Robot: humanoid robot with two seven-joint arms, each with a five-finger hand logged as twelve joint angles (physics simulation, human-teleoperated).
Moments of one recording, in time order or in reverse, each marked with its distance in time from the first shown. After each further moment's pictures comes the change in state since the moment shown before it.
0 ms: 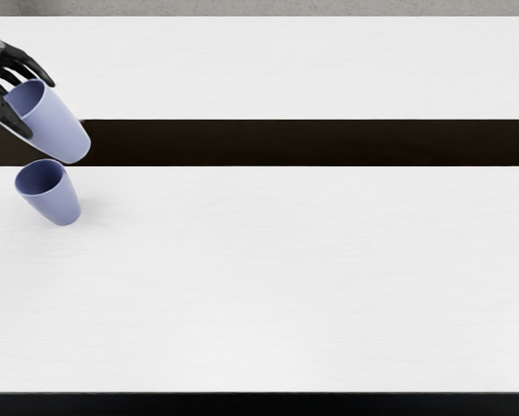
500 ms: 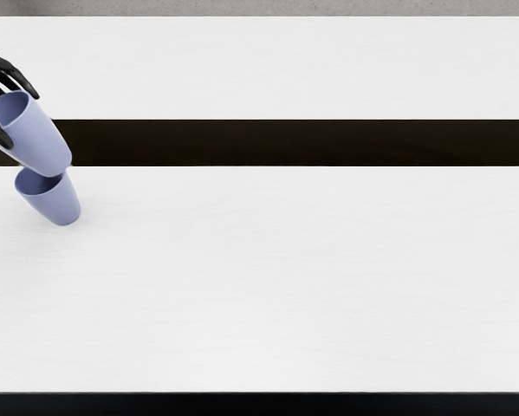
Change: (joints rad) left arm -0.023 0.010 -0.015 0.003 0.009 -0.074 0.107; right arm 0.000 0.000 0.000 0.000 0.000 0.000 0.000
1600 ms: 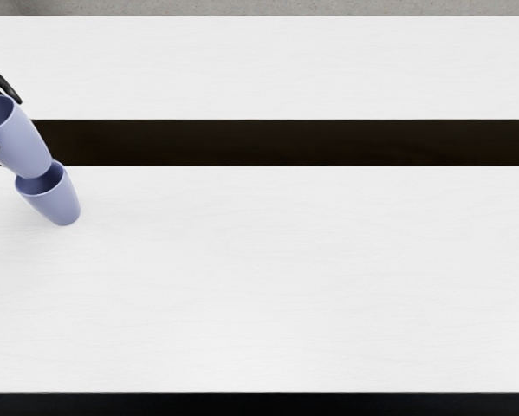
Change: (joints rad) left arm 0.029 -0.013 0.012 0.016 0.063 0.062 0.038; right arm 0.000 0.000 0.000 0.000 0.000 0.000 0.000
